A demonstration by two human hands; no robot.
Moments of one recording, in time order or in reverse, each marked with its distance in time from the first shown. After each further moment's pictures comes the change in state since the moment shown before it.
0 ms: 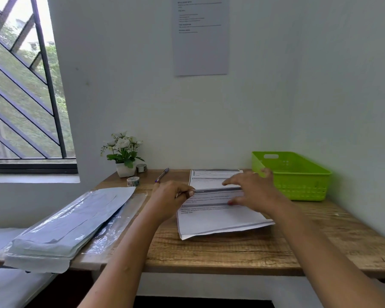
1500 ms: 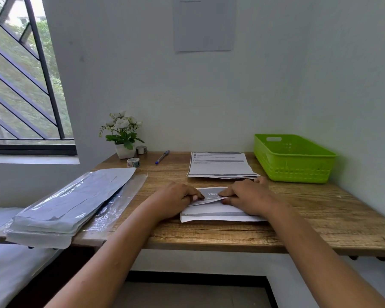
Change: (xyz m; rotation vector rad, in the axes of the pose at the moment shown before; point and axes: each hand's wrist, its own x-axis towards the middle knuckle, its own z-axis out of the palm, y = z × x) left_hand -0.021 0.003 0.011 0.062 -0.449 -0.019; right_hand -0.025 -0.025 0.026 0.034 -0.331 -0.016
